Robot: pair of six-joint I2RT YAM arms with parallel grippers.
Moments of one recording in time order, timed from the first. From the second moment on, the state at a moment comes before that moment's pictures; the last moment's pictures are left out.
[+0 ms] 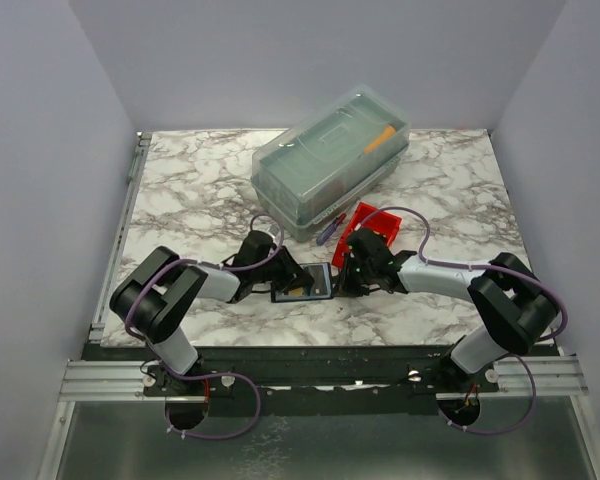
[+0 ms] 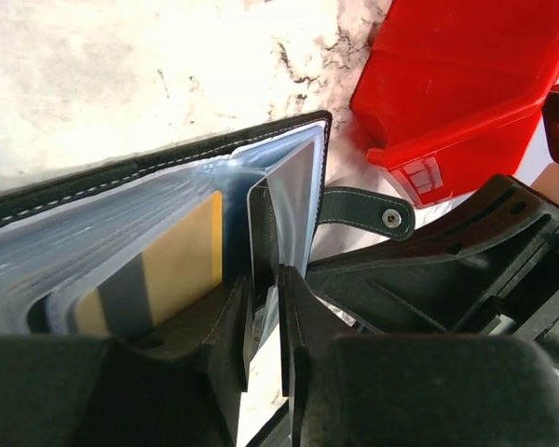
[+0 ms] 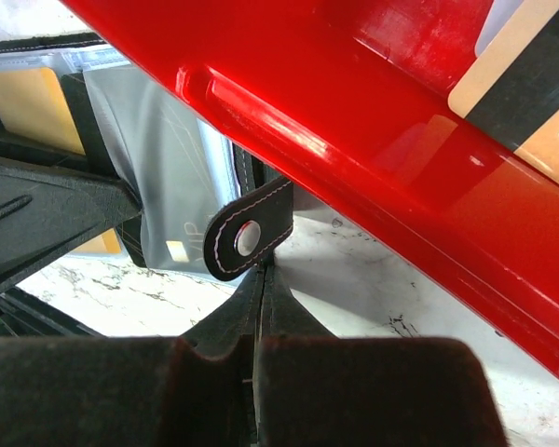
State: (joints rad) left arm -0.59 1.65 0.50 0.49 0.42 -1.11; right arm 0.74 1.56 0.71 -0.13 -0.14 0.87
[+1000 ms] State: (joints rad) left arm -0.64 1.39 0.72 -0.17 0.37 -0.83; right arm 0.74 1.54 0.71 -0.14 -0.12 0.86
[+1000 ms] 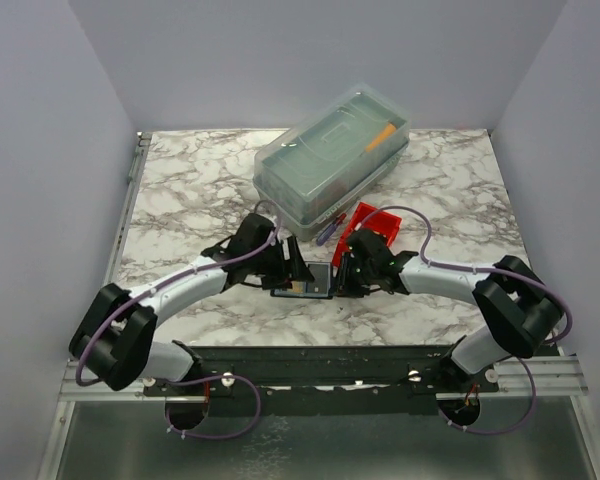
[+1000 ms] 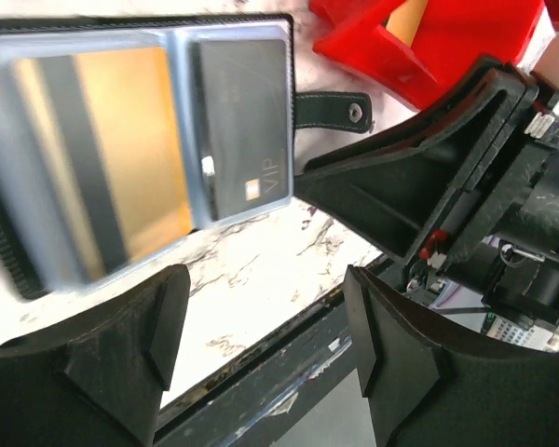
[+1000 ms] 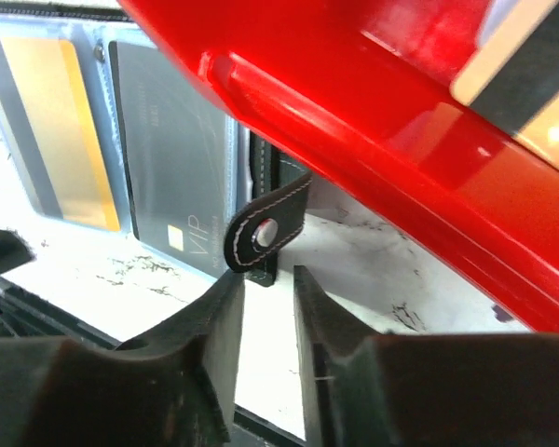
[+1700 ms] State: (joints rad) left arm -0.28 1.40 0.58 -0.08 0.51 -0.83; right arm 0.74 1.55 0.82 -0.18 -0.04 0.87
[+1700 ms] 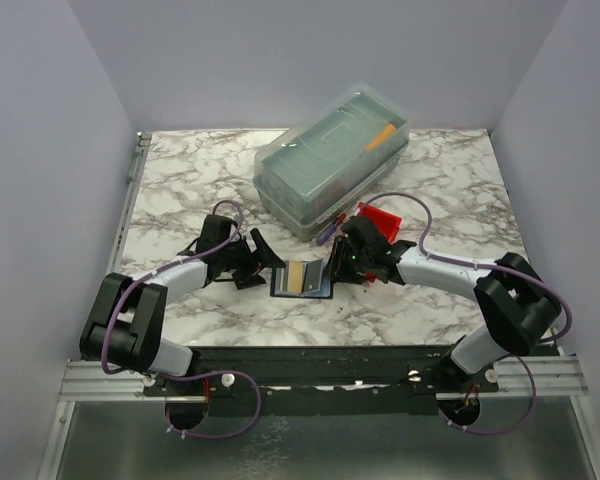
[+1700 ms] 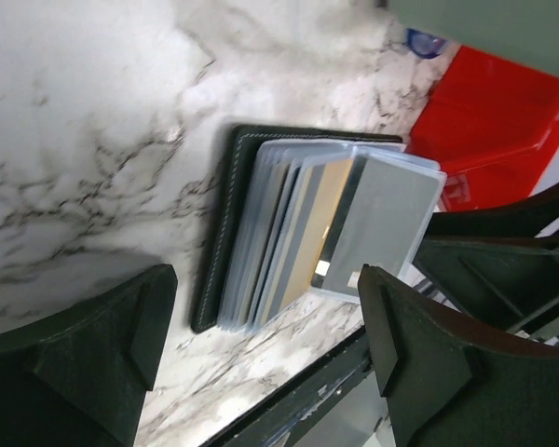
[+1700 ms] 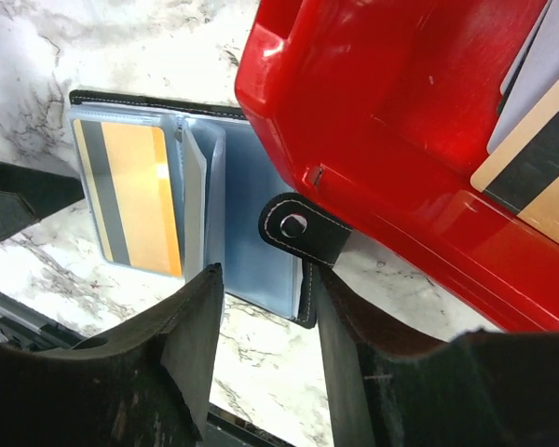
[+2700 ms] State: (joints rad) left arm -0.30 1.34 0.48 0.29 0.71 -1.12; right arm 0.73 1.62 0.71 0.11 -0.18 0.91
